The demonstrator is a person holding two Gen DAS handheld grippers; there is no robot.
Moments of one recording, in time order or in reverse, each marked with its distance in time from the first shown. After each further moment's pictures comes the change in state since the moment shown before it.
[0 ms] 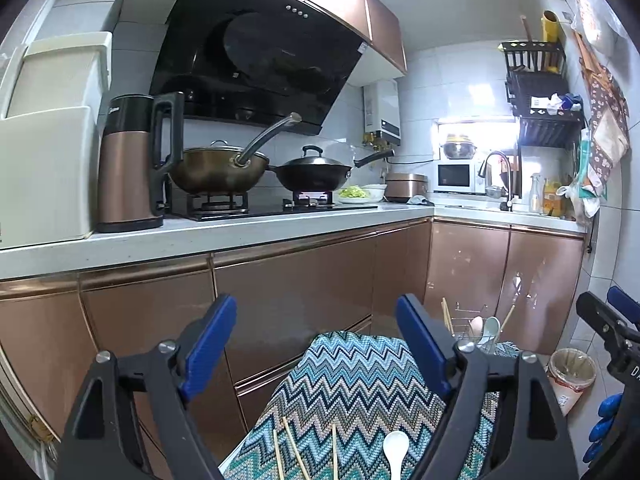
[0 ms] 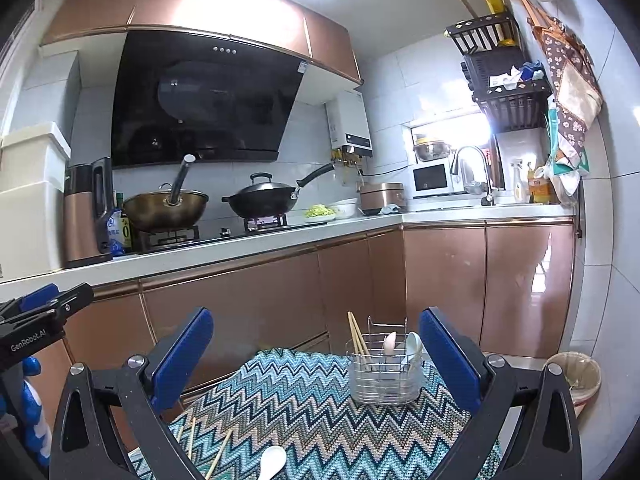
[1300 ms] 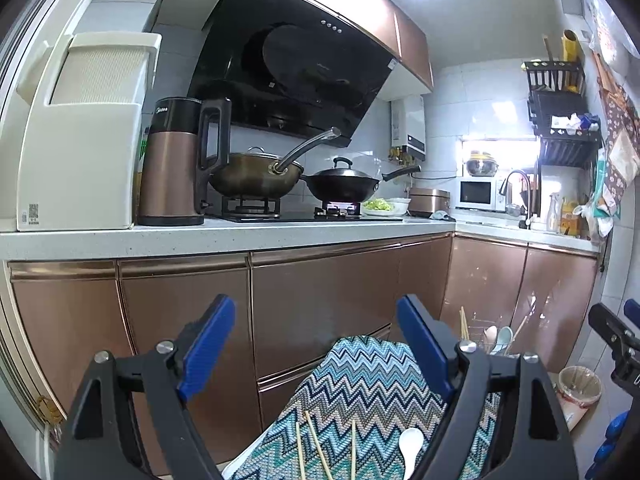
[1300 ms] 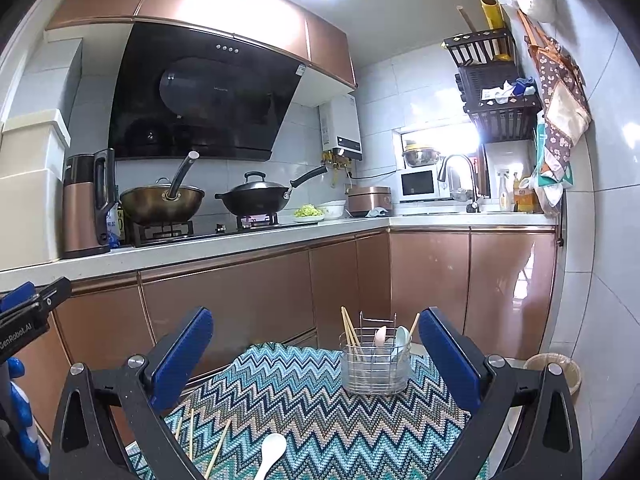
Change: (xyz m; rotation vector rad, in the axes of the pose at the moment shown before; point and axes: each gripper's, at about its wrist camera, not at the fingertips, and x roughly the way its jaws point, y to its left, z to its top) left arm -0.036 0.029 -0.010 -0.045 -0.045 0.084; right arm -0.028 0.022 -0.002 -0.030 0.000 -0.063
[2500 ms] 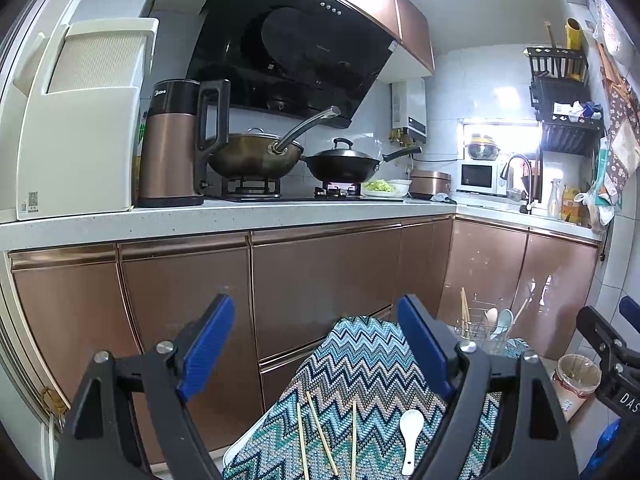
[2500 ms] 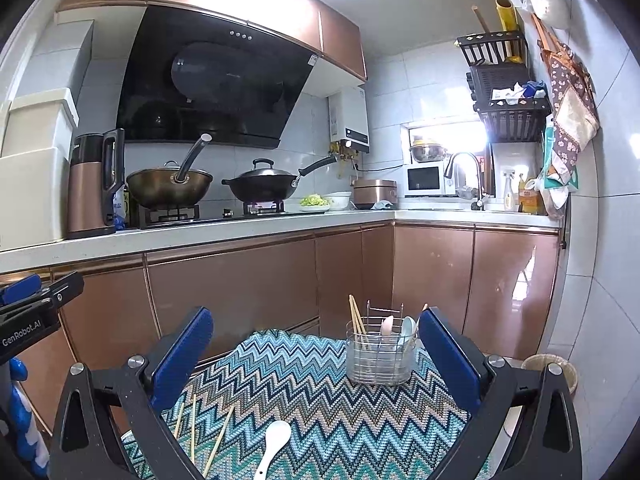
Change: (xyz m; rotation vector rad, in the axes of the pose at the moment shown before) left arm 0.001 -0.001 -0.011 -0.002 0.068 -0.004; right arm -0.003 0.012 -0.011 -0.046 0.034 0.010
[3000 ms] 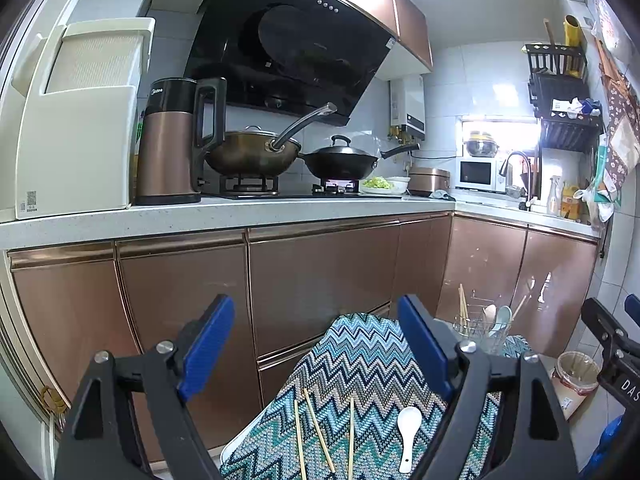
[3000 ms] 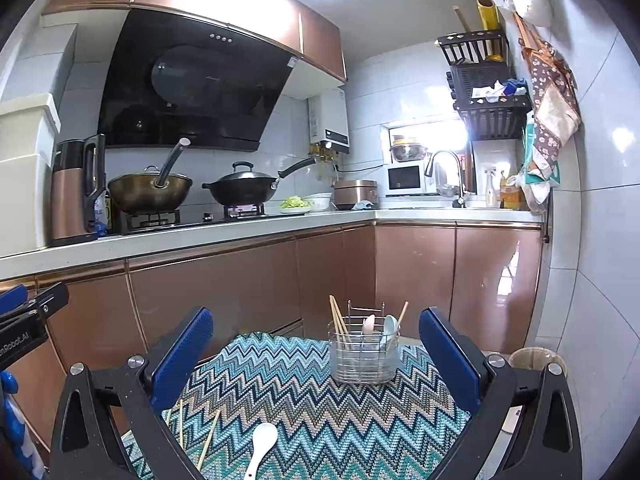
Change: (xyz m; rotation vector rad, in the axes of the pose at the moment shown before) left arm 0.000 -0.007 -0.002 0.003 0.012 0.003; right arm -0.001 -0.006 -0.004 0.029 -0.002 -0.072
